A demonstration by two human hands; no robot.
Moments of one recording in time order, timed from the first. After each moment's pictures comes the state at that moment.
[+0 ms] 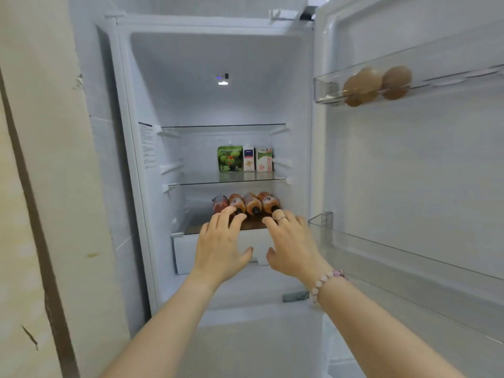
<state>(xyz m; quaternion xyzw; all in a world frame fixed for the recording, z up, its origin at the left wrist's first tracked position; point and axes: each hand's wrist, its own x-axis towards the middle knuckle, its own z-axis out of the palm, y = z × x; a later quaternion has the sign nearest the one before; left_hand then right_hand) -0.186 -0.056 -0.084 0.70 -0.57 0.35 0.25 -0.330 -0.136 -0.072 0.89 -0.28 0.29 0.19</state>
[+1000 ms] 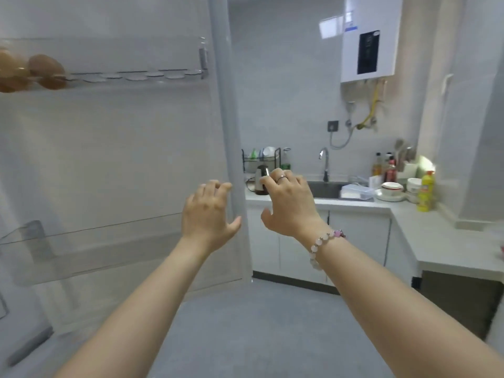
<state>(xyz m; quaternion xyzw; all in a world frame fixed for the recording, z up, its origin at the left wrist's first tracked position) -0.553 -0.080 -0.072 0.32 -0.85 0.17 0.38 -0.700 0.012 -0.056 0.59 -0.72 0.22 0.29</state>
